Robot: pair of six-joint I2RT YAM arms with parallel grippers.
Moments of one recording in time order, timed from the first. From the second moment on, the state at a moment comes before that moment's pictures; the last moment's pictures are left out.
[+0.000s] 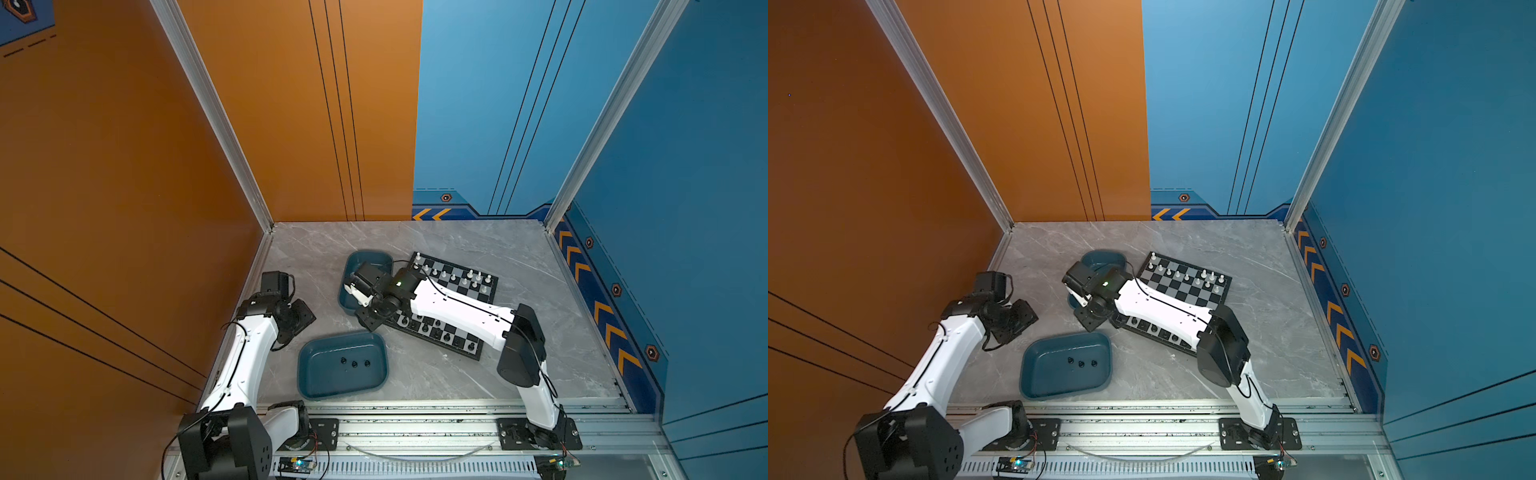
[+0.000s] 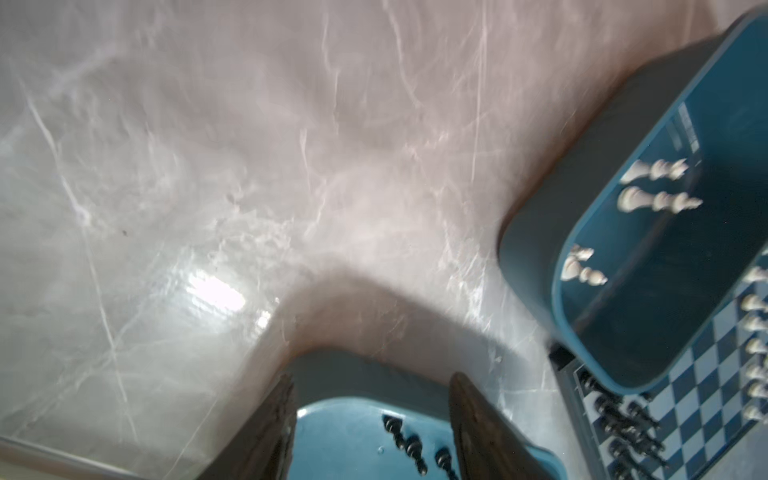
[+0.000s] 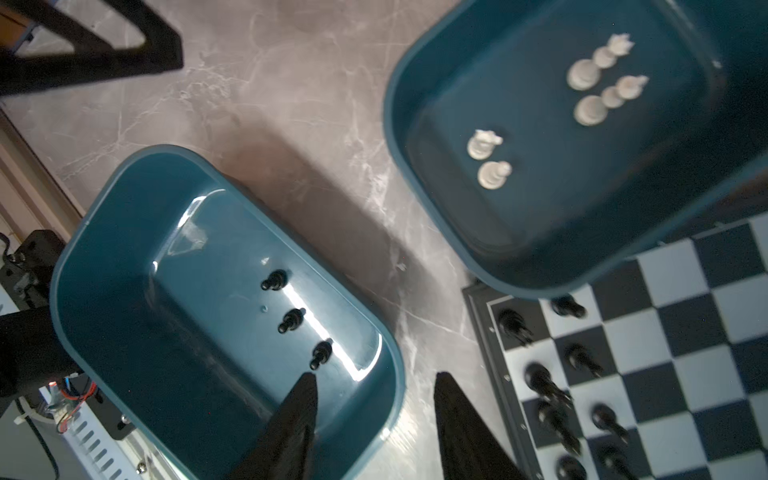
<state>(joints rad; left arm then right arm) 0.16 1.15 0.90 -0.91 0.10 -0.61 1.06 2.12 2.00 -0.99 -0.03 0.21</state>
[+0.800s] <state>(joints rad) 0.44 1.08 0.85 -0.89 0.25 -0.51 1.22 2.34 2.08 -0.96 -0.03 0.18</state>
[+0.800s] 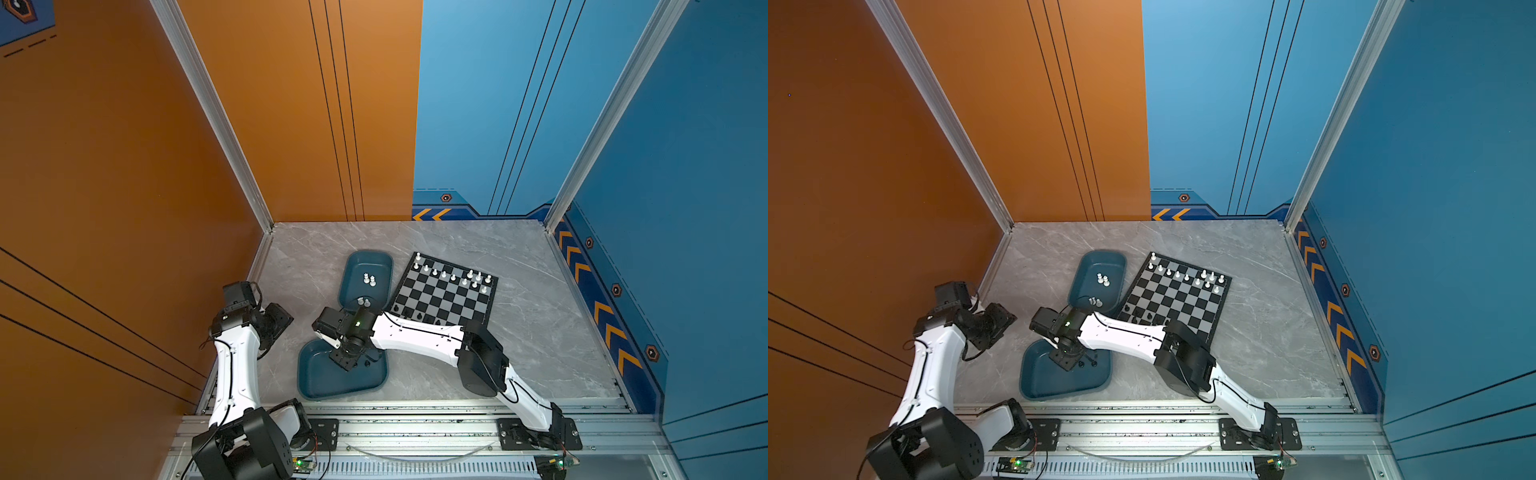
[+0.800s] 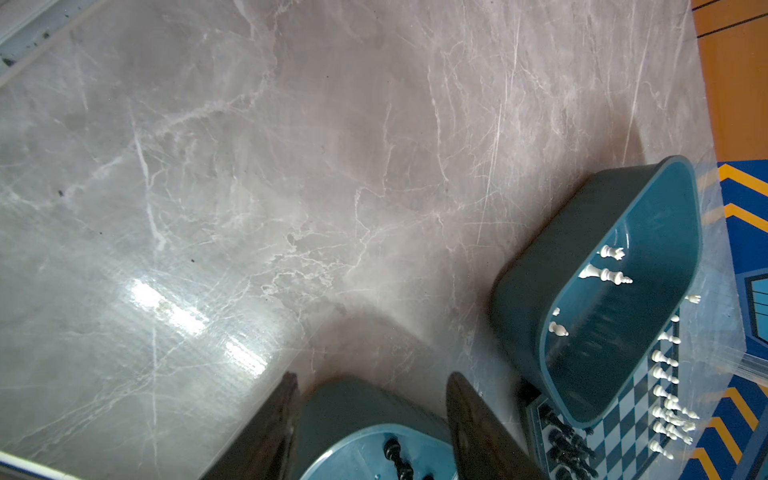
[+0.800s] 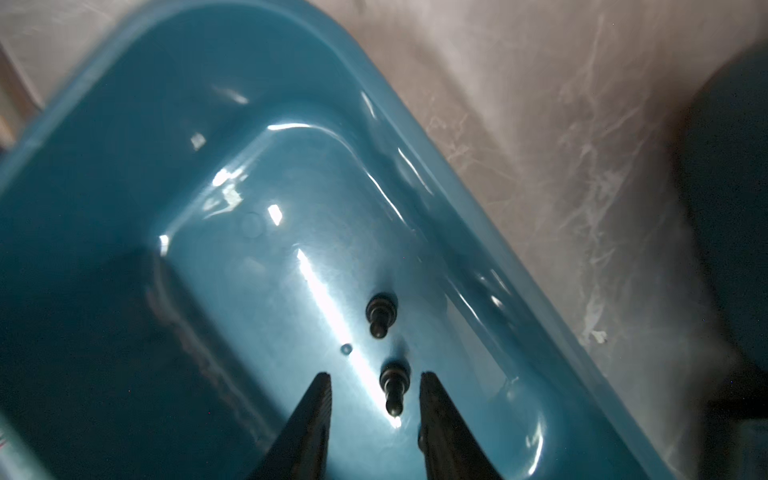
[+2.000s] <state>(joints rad) 0.44 1.04 0.84 -0.90 0.26 -0.51 1.22 2.42 2.15 -0.96 -0.07 0.18</state>
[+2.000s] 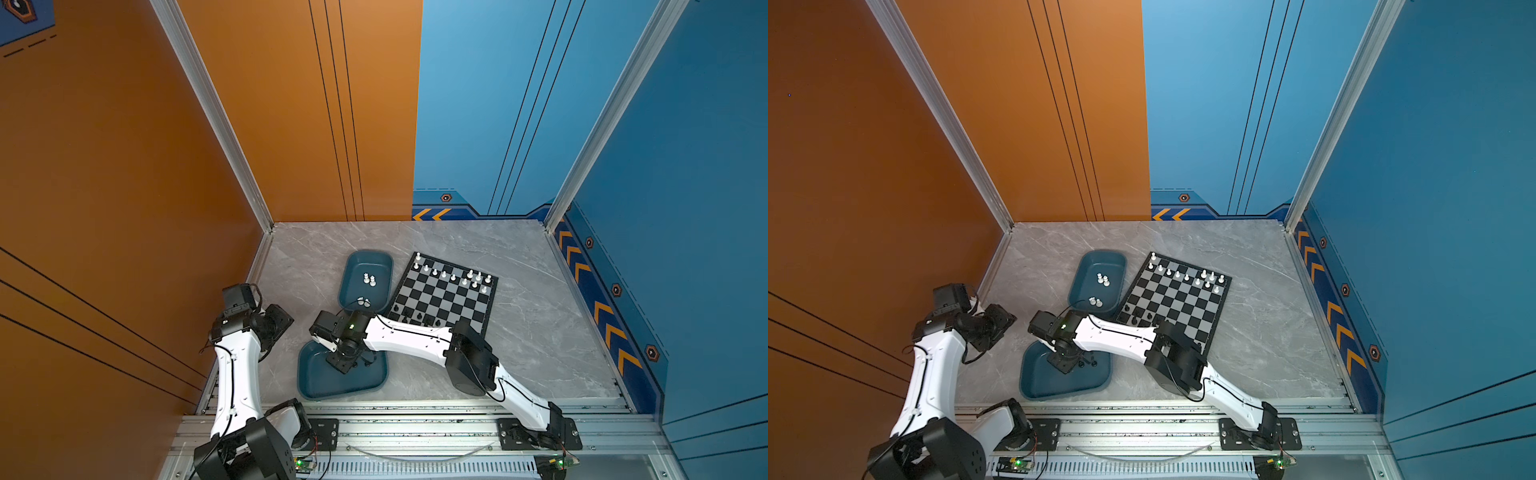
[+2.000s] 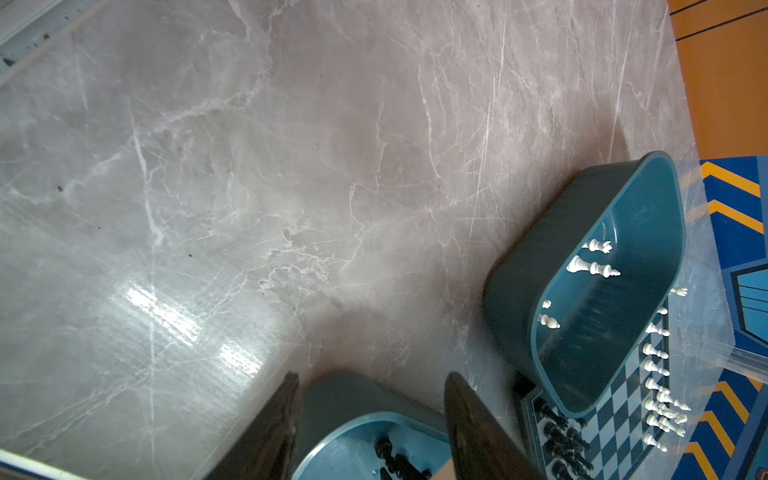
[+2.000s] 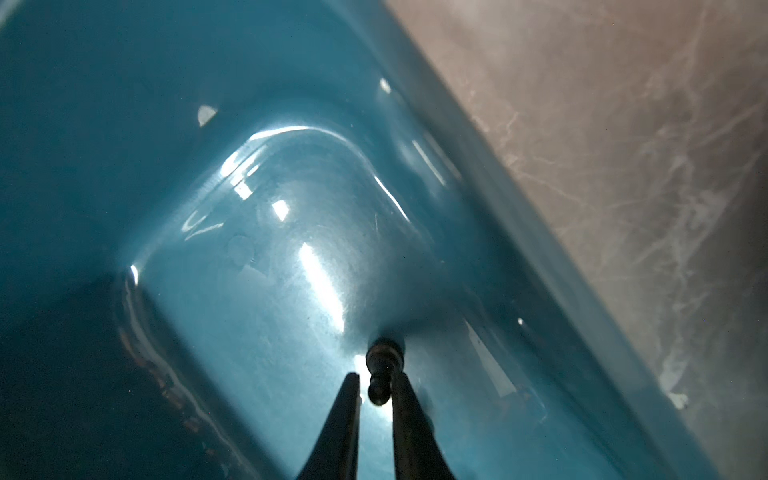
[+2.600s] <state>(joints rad) 0.44 1.02 0.84 -0.90 0.25 -0.51 1.20 2.42 2.15 -0.96 -0.09 0.18</state>
